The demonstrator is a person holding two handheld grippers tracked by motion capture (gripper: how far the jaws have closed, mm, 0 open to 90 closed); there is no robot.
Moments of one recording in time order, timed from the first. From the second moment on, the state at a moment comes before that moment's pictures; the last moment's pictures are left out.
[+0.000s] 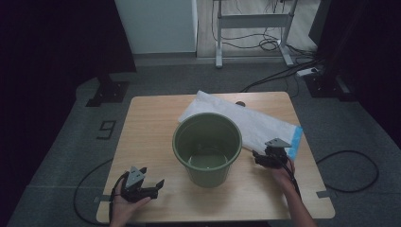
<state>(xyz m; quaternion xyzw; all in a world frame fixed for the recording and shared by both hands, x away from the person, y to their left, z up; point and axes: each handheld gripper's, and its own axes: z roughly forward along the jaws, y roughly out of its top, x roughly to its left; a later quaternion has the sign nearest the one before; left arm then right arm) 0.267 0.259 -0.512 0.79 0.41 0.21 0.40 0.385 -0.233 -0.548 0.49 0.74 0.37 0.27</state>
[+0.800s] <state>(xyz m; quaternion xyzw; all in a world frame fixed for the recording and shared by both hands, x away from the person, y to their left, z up) 0.269 0.263 -0.515 0.79 0.42 0.22 0.39 0.354 -0.251 -0.535 0.51 0.73 0.38 0.26</state>
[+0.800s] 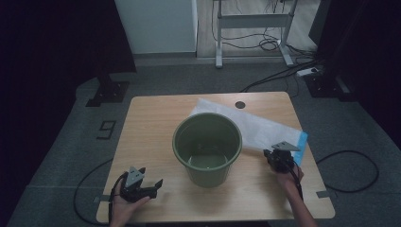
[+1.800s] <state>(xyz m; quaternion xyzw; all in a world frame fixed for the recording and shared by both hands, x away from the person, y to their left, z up) 0.269 0.263 -0.520 0.79 0.42 0.21 0.39 0.272 -0.291 -0.537 0.50 0.74 0.35 0.29</state>
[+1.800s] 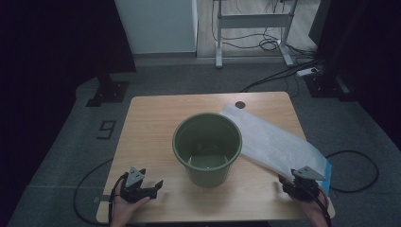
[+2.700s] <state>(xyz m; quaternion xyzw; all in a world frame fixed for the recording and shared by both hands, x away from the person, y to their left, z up) 0.270 0.269 -0.522 0.79 0.43 0.21 0.39 0.374 -0.199 -0.554 0.50 0.76 0.35 0.23</state>
